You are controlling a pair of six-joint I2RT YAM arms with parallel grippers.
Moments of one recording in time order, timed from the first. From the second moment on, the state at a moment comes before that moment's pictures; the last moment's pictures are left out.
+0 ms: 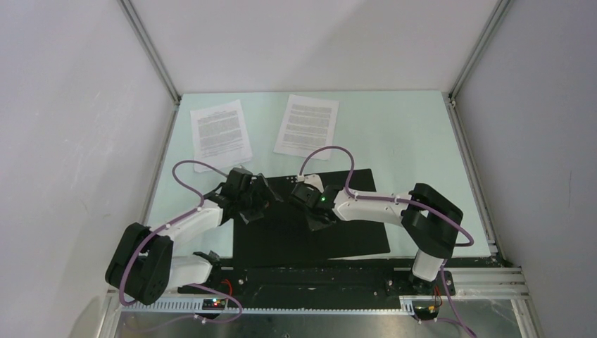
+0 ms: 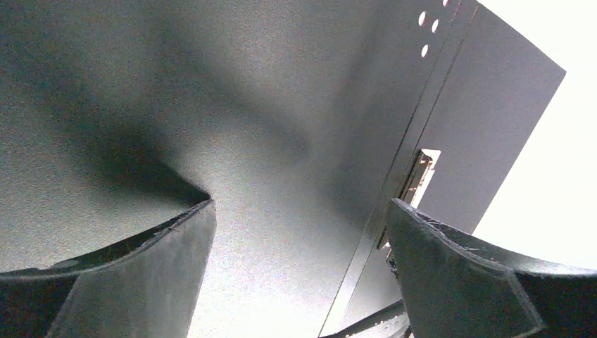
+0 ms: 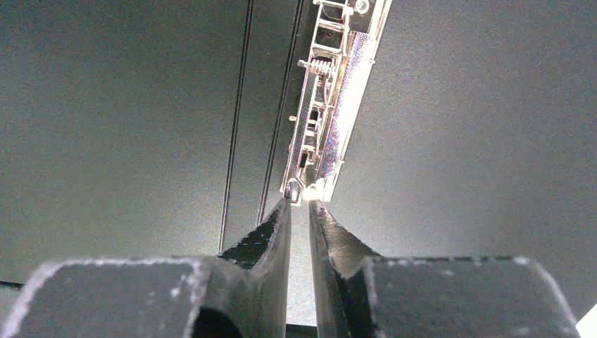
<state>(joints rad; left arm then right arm) -0.43 1.22 0.50 -0.21 0.10 -1.00 1.10 1.75 1.13 -0.62 0.29 0.73</state>
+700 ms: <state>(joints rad) -0.43 1.22 0.50 -0.21 0.10 -1.00 1.11 1.79 1.16 -0.63 0.30 0.74</state>
